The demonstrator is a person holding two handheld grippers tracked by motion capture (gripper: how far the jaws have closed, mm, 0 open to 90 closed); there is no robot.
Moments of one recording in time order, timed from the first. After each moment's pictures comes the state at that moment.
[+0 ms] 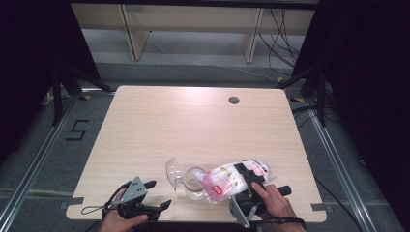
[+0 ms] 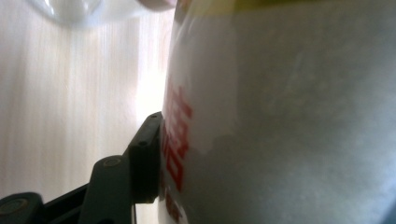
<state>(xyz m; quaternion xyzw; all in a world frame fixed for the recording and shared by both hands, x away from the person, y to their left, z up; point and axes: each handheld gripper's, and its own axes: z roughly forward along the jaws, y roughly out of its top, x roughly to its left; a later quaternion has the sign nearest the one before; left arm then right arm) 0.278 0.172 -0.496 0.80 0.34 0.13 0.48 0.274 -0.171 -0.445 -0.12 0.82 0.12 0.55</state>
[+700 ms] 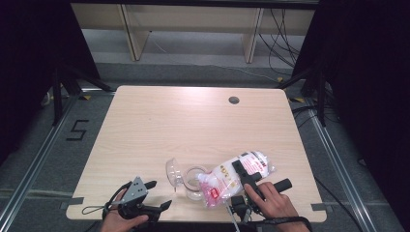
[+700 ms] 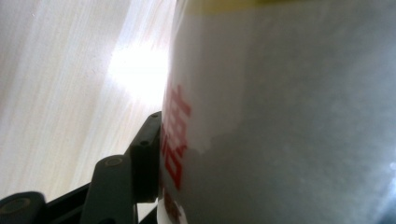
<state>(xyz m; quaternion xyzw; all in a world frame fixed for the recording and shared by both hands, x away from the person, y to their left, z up) 0.278 0.170 -0.497 0.80 0.34 0.13 0.48 0.273 -0.163 -0.441 -0.21 0.77 0.01 0.60</state>
